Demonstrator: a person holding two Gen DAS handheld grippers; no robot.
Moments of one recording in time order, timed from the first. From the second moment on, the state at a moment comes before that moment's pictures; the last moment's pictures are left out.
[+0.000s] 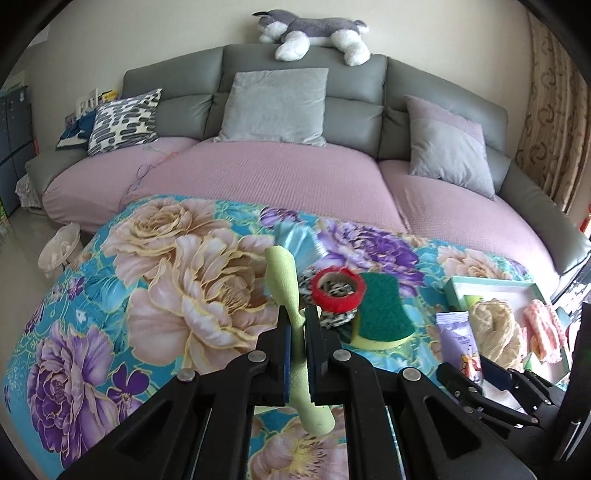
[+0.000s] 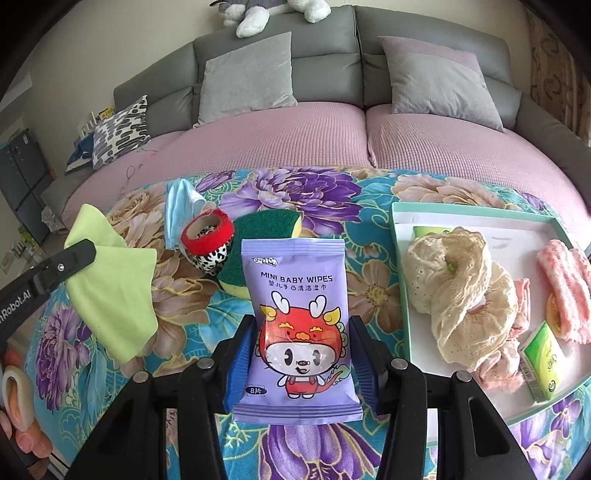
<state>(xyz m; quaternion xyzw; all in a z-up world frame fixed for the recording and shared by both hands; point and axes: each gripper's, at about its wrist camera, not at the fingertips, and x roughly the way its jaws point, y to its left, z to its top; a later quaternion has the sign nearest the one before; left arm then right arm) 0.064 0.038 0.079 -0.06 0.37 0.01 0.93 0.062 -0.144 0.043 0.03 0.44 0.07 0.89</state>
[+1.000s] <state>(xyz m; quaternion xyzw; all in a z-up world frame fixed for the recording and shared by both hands) 0.100 -0.176 0.126 0.04 0.32 -0.18 0.93 0.046 -0.330 0.073 0.09 0.39 -0.14 0.91</state>
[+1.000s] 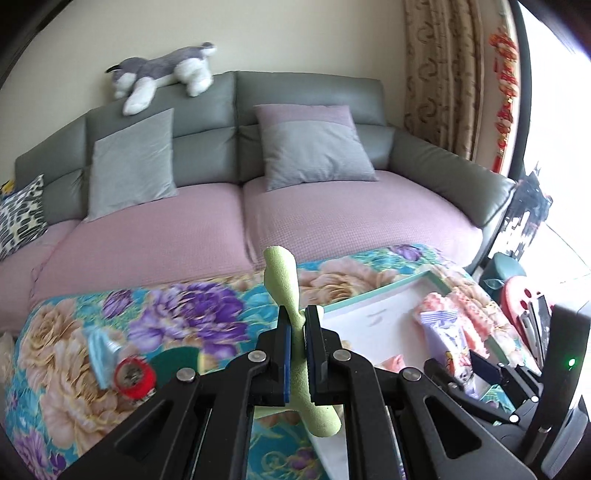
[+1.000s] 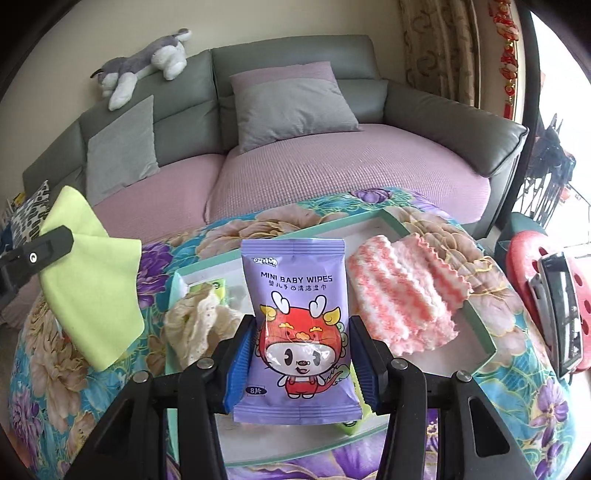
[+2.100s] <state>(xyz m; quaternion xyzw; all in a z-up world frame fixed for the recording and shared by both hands) 0.130 -0.216 0.070 0.04 0.39 -0.20 0.90 0.053 -0.368 0.053 0.09 0.40 -0.21 0.89</state>
